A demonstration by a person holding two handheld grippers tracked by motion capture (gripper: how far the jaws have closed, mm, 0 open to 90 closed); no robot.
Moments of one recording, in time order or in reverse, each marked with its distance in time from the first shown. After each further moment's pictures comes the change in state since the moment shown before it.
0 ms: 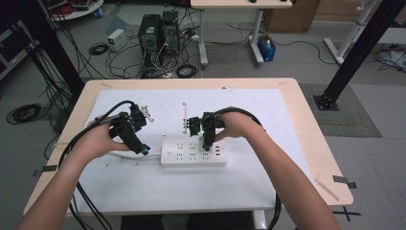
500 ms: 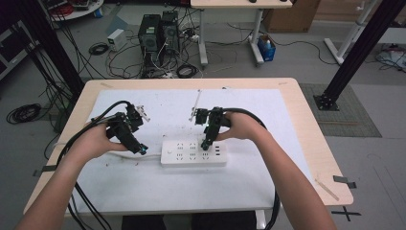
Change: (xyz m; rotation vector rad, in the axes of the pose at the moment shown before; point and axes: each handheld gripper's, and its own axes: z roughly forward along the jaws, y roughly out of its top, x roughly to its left) left arm 0.009 -0.011 -0.001 -0.005 -0.004 -0.033; right arm -0.011 -0.028 -0.020 -0.201 0.101 0.296
